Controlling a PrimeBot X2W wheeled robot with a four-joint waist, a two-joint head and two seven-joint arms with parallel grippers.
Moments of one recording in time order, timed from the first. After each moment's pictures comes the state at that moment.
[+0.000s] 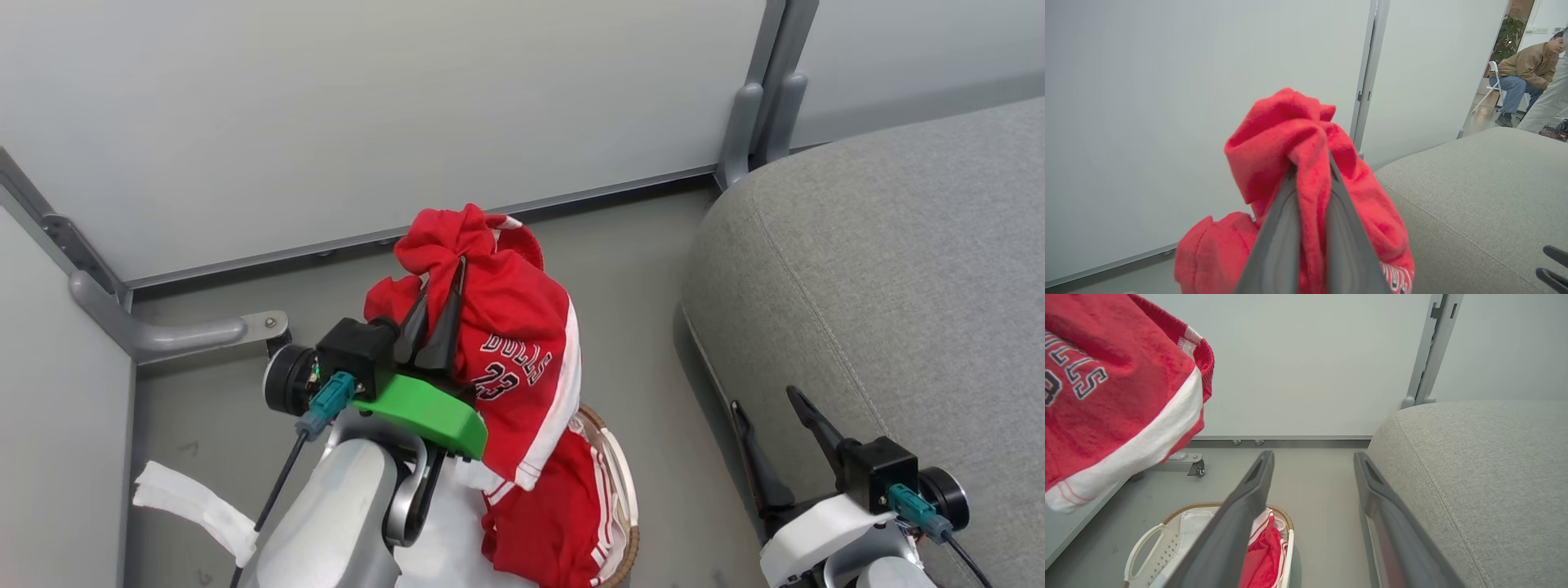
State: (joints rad) left arm -0.41 0.05 -0.48 0.37 -0.37 -0.03 -0.26; right arm -0.07 -0.08 0.11 0.27 0.13 0.13 -0.26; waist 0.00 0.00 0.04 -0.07
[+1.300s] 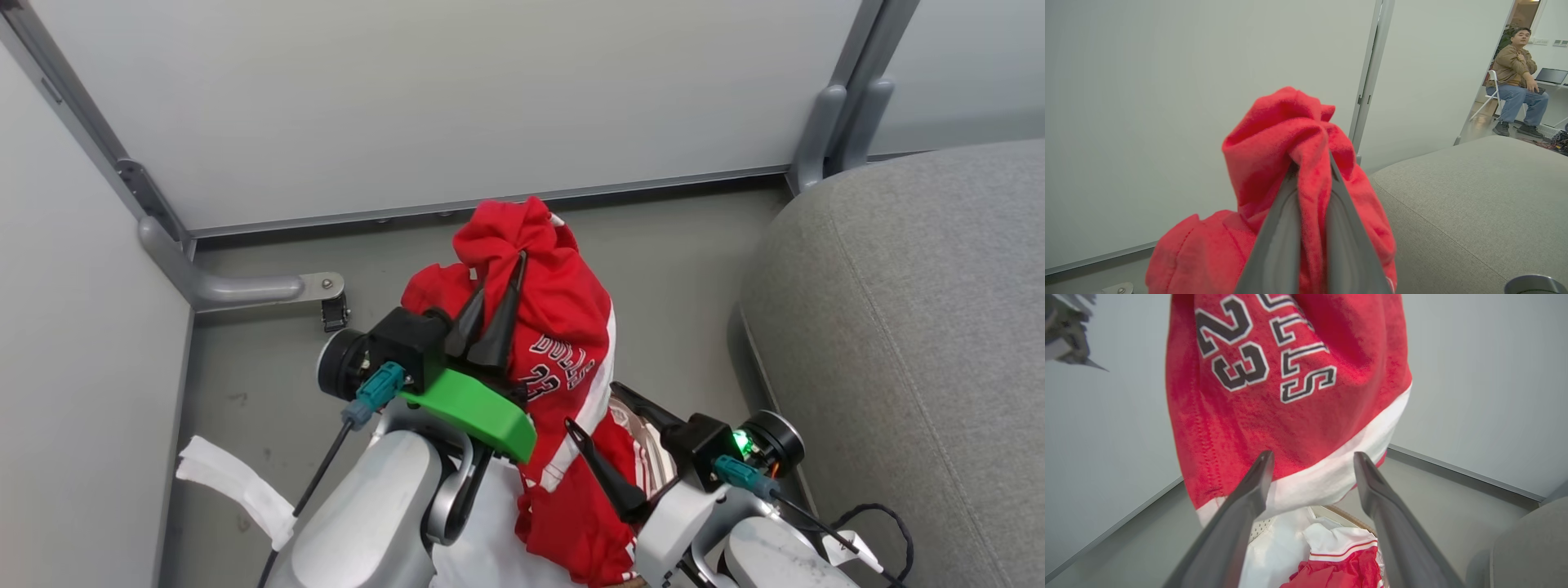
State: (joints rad) left arm -0.46 0.05 -0.62 0.36 -0.47 -0.01 -0.26; right arm -0.31 -0.07 0.54 0.45 0.18 0.13 -0.26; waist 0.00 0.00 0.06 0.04
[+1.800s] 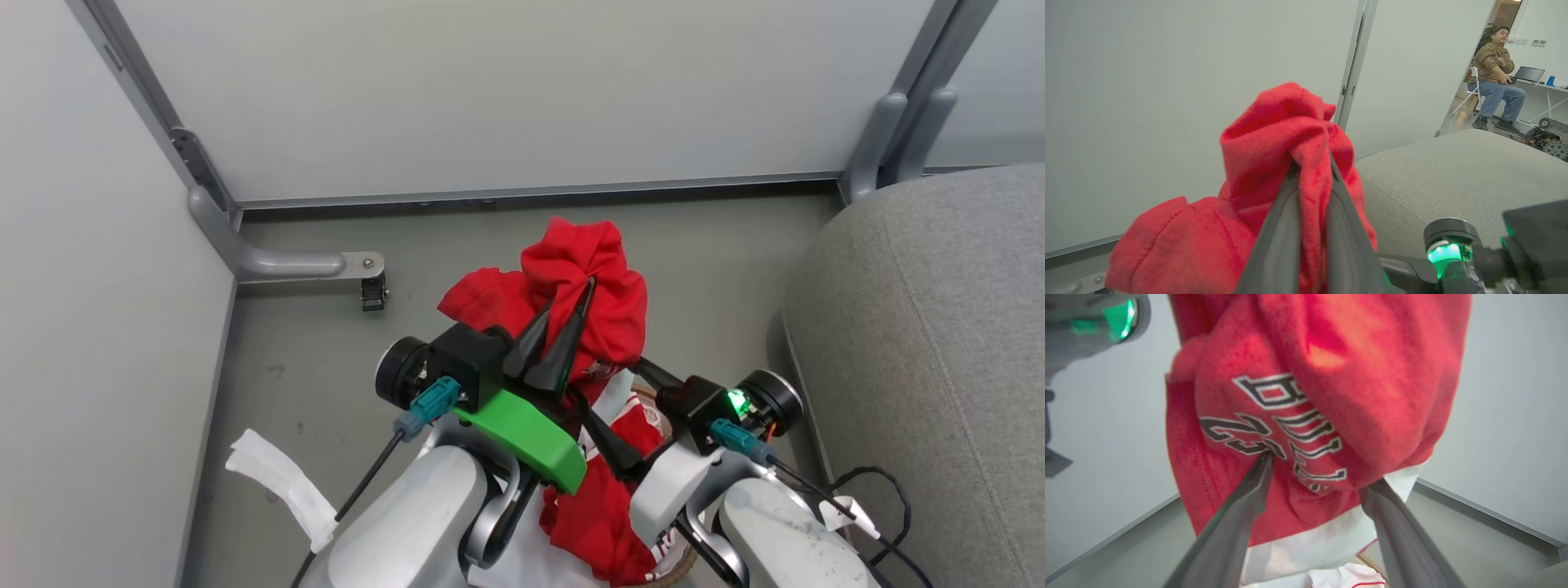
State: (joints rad) left arm -0.49 0.05 -0.78 0.33 -0.56 0.00 -0.26; right arm -0.38 -0.05 0.52 0.46 0.15 0.13 -0.26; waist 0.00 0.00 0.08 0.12
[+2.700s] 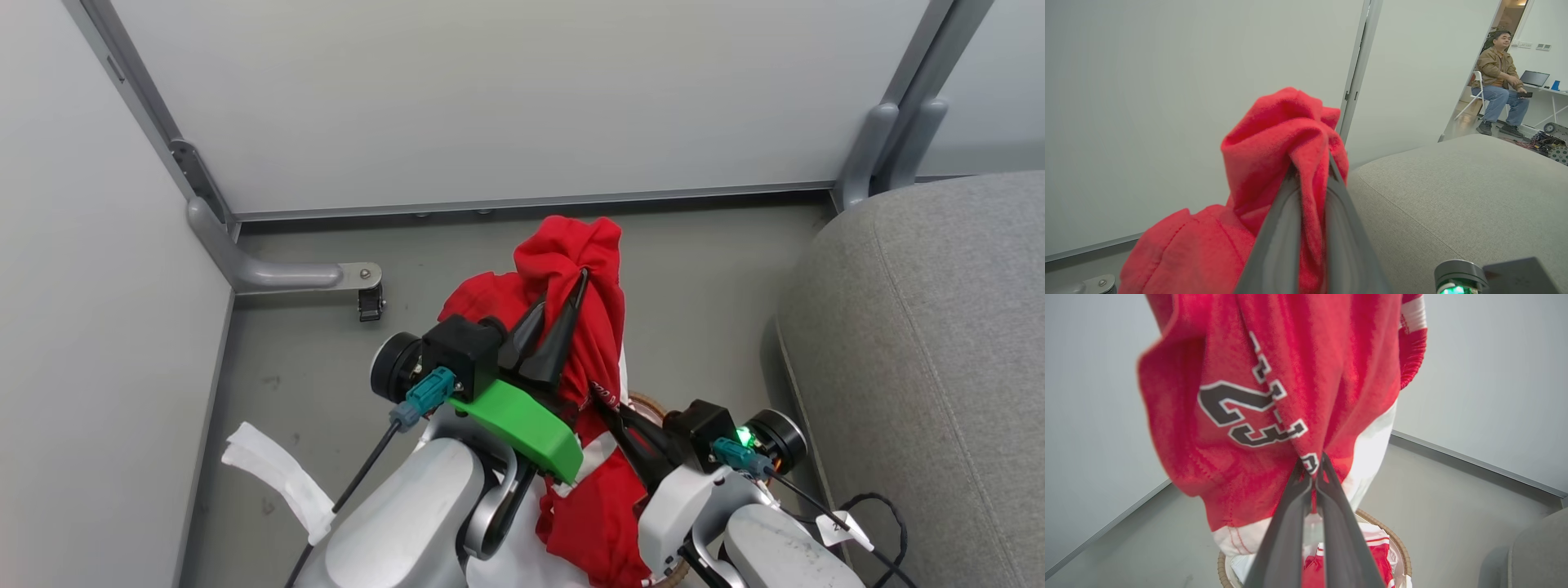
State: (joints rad) left arm -0.51 0.05 -0.78 0.35 -0.59 0.02 -0.26; right arm -0.37 -0.05 0.53 0.60 0.21 0.13 -0.26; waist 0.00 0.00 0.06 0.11
